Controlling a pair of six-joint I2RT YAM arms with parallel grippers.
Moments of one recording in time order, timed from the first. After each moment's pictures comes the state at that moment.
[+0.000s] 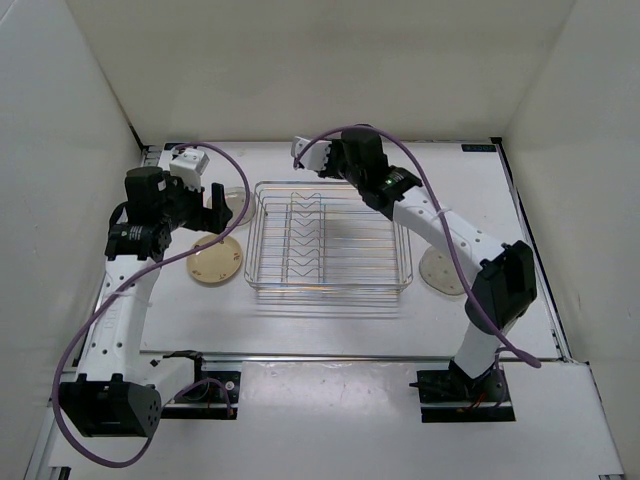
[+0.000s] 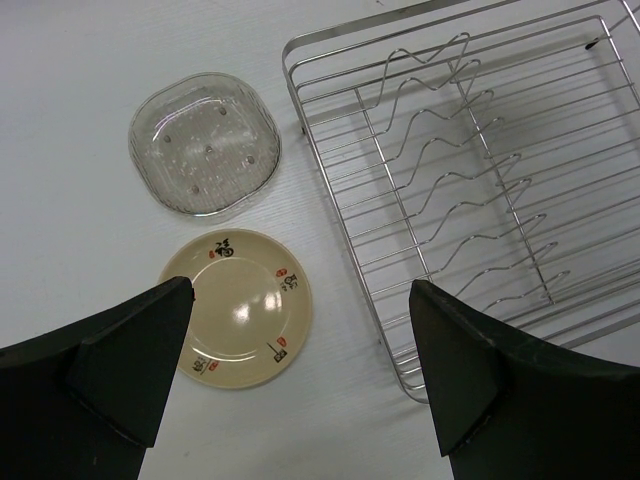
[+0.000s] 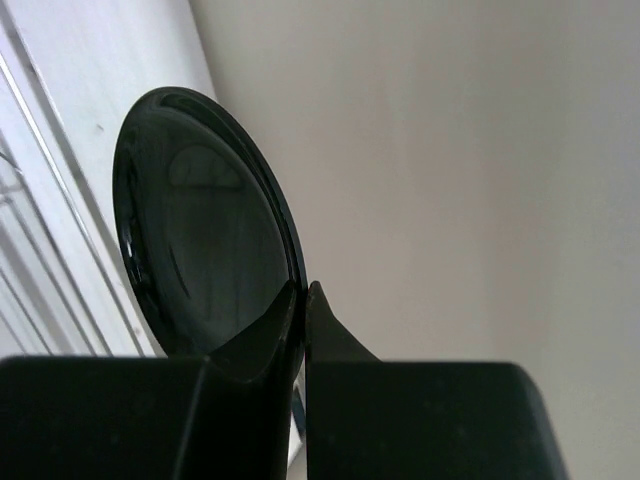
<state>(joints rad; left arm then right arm) -0.01 1.09 1.17 -0.62 0.35 0.14 0.70 1.73 1.62 -0.20 0.18 -1.10</state>
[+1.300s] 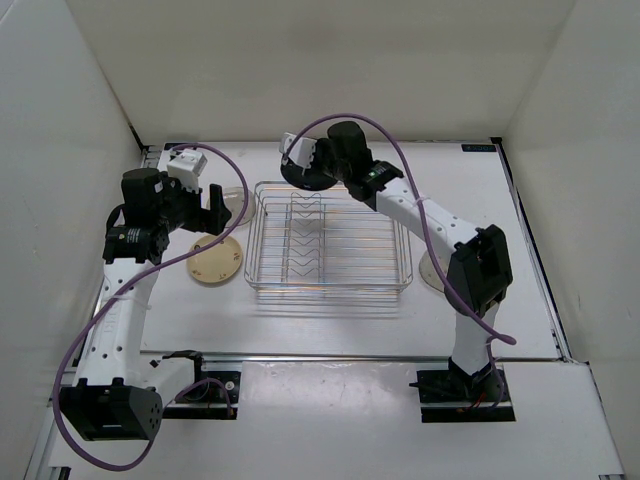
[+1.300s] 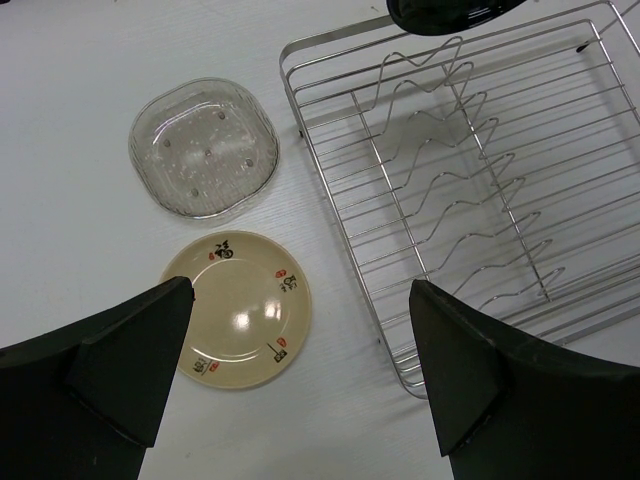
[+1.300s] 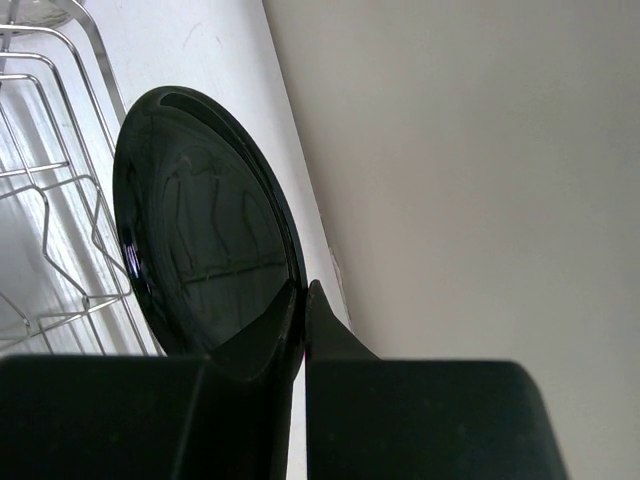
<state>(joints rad) 0.01 1.07 1.16 -0.62 0.38 0.15 0.69 1.90 1.75 -0.21 -0.03 -0.94</state>
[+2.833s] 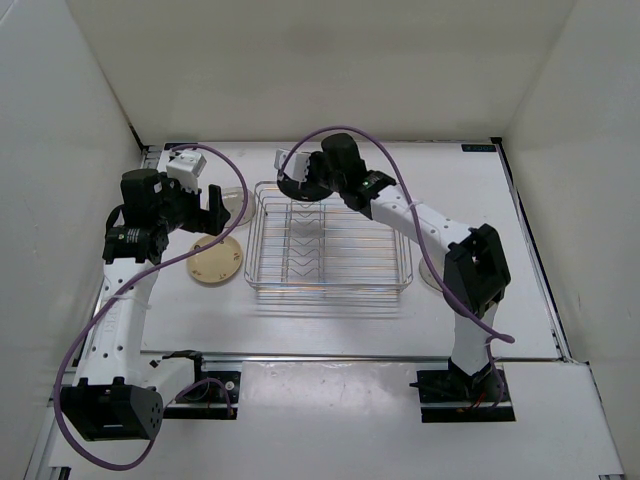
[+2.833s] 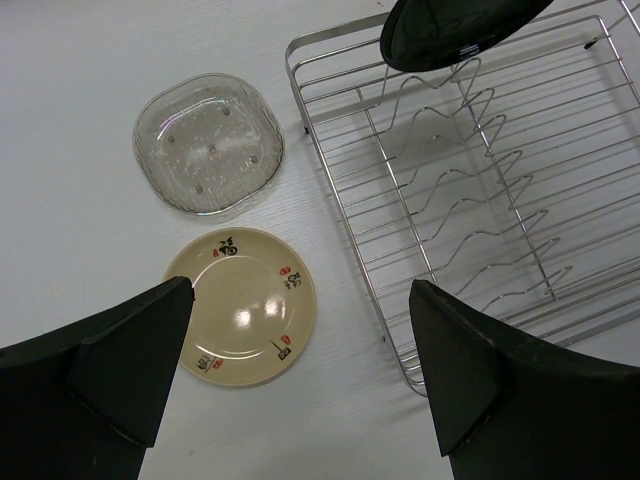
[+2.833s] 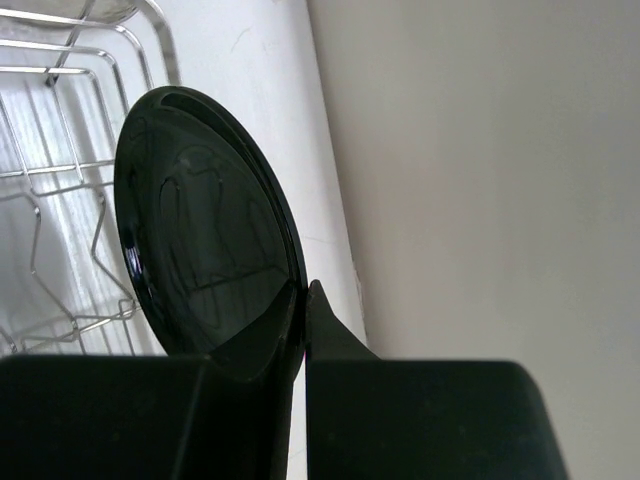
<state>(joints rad) 0.02 1.07 1.15 -0.62 0.38 0.16 0.72 1.91 1.67 -0.16 -0.05 -0.98</state>
